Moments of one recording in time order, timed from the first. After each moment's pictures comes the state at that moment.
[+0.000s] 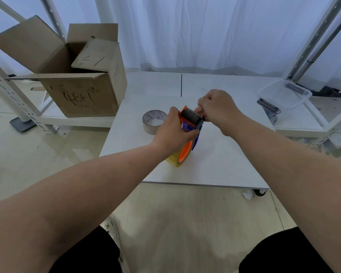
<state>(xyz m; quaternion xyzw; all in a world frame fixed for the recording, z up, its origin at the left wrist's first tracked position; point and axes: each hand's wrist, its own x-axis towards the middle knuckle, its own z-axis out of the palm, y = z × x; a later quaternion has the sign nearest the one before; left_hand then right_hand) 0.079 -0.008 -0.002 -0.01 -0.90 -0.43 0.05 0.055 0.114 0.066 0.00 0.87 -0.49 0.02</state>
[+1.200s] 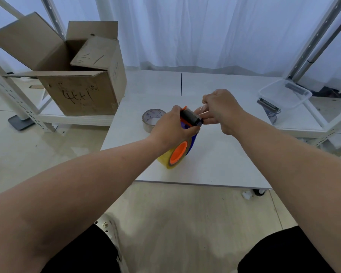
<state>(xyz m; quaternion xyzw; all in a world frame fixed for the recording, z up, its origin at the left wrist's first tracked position) 0.078 -0.013 0.011 -0.05 -0.94 -0.34 0.07 0.056 0.117 0.071 0.06 0.83 -0.55 0.08</state>
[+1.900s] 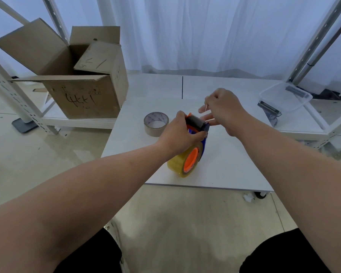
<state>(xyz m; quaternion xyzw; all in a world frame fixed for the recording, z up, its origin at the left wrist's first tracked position) 0.083 0.001 0.013 -0.03 -0.92 -0.39 0.01 0.052 0.122 0.072 0.02 0.86 -0.52 0.03</state>
